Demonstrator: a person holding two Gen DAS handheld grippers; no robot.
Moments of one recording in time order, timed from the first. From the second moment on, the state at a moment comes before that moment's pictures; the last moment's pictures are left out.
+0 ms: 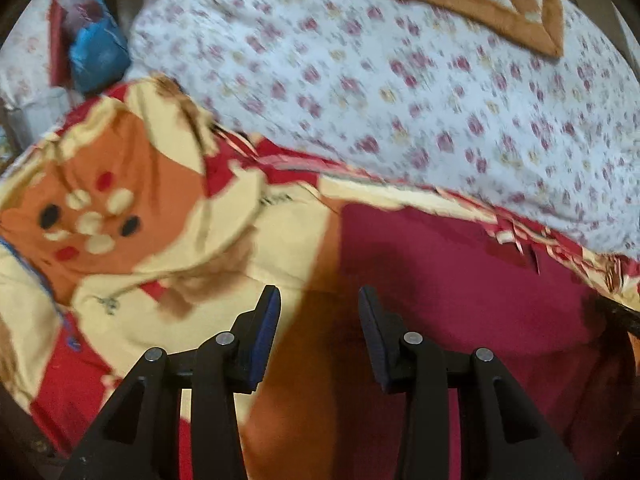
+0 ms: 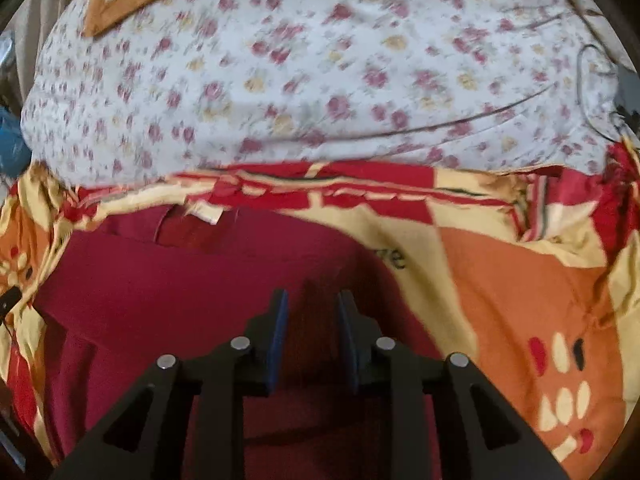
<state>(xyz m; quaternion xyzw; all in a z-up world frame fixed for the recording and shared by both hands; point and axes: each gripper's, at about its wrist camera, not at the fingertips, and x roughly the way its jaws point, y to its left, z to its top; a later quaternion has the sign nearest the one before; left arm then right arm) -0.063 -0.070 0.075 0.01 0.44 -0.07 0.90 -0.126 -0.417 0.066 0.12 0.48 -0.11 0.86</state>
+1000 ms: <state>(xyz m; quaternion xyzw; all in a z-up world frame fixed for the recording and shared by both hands) -0.099 -0.103 0.084 0.03 0.43 -0.14 0.89 -0.312 -0.343 0.116 0.15 0.53 0.09 0.83</state>
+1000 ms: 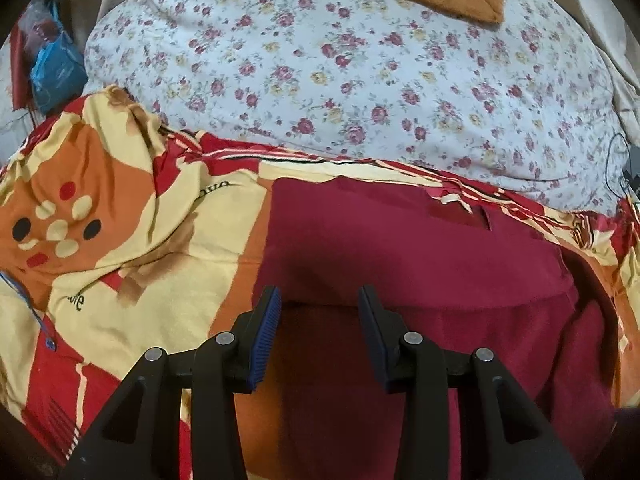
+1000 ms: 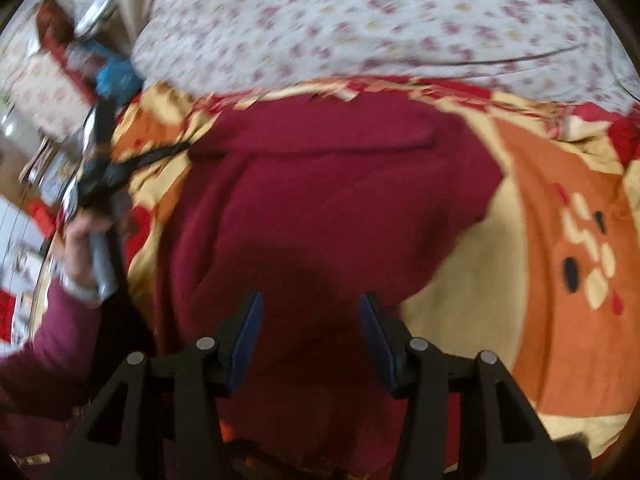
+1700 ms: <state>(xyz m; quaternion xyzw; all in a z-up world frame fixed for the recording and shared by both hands) -0.110 -0.114 0.087 0.06 0.41 -0.15 0.90 -0.285 -0.343 0.098 0.22 0.46 0.09 0.85</state>
